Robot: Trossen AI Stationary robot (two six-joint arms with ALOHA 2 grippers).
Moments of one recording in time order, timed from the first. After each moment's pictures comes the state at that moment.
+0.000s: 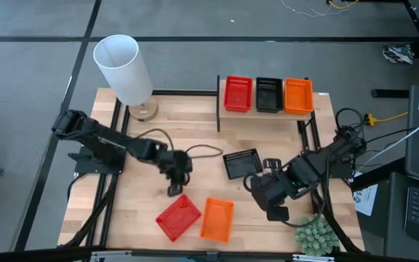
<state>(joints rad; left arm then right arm) -0.21 1.46 0.85 -0.27 0.19 -0.51 0.57 1.74 1.92 -1.57 0.06 0.56</state>
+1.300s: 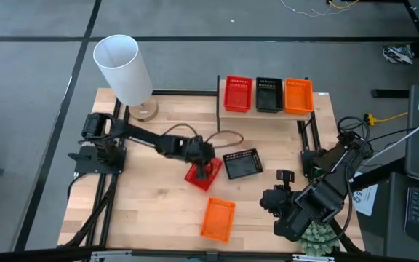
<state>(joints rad) -0.07 1.78 1.07 -0.17 -0.19 -0.20 0.80 1.74 1.92 -1.56 0.32 0.86</state>
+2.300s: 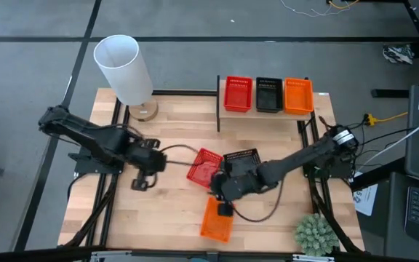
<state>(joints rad) -0.34 1.26 1.22 -1.14 -0.07 -0.21 0.42 1.78 1.38 -0.34 0.31 0.31</state>
